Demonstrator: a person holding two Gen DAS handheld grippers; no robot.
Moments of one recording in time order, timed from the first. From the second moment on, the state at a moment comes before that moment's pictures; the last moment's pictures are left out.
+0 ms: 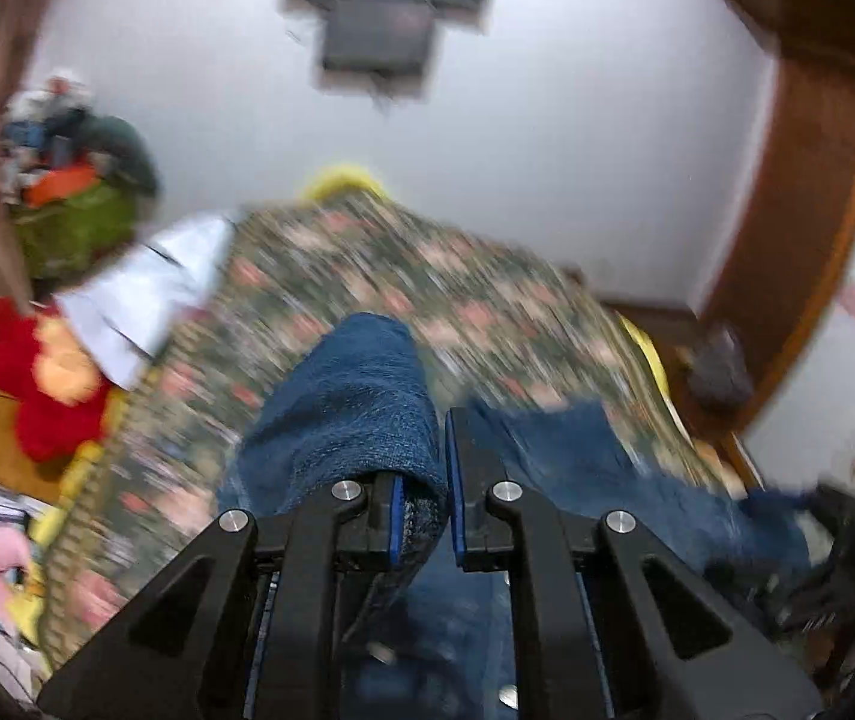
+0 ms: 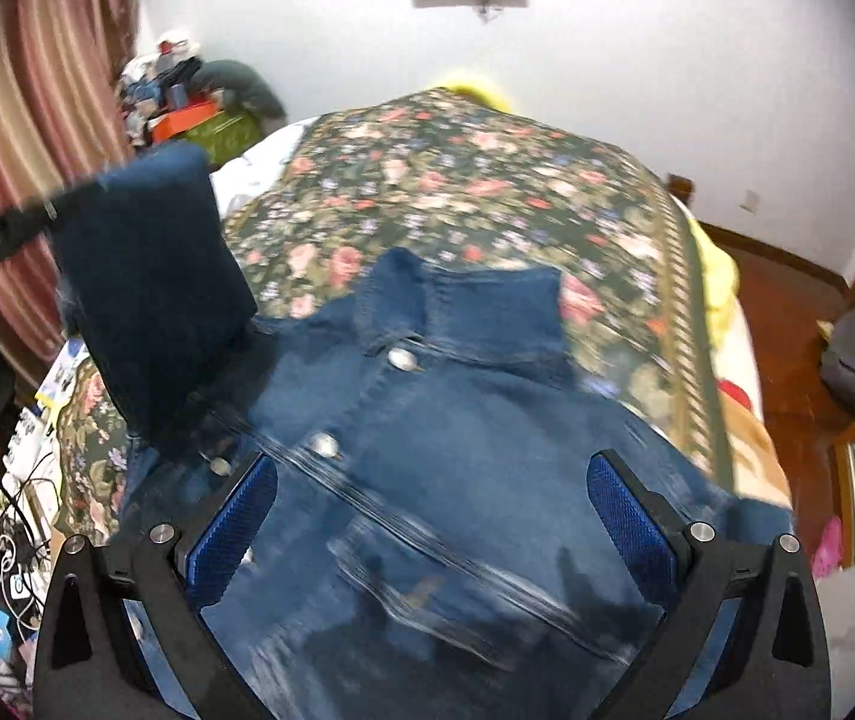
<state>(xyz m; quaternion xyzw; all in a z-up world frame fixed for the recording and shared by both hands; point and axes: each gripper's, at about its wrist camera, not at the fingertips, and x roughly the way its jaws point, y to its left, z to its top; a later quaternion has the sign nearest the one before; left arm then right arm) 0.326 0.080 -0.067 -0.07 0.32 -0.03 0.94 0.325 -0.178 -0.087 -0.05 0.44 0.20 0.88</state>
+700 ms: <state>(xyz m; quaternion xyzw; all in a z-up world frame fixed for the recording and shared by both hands) 0.279 0.092 -0.129 -0.06 0.42 -0.06 0.90 0.306 -0.129 -0.092 -0.08 0.45 0.25 0.86</state>
